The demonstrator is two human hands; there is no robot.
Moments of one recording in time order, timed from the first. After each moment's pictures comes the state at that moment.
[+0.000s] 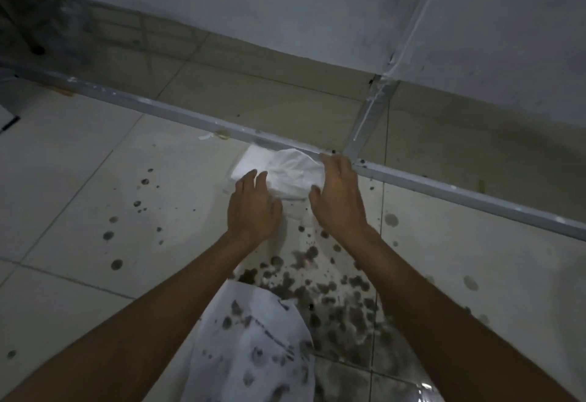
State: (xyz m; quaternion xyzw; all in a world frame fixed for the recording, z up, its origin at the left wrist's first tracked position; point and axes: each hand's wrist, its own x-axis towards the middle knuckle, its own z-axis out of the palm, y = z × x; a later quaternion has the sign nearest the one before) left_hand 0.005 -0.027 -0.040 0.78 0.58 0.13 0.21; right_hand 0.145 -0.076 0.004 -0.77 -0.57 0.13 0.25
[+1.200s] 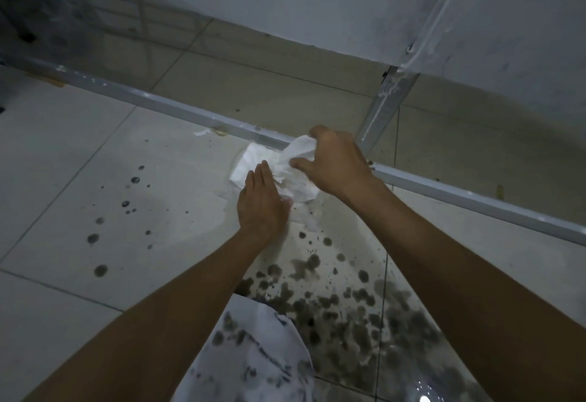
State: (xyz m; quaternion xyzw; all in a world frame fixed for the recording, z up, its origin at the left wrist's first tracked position) left_hand 0.038 0.000 -0.084 0.75 0.63 0.12 0.20; right_hand 0.152 -0.016 0.047 -0.75 -0.62 0.15 0.17
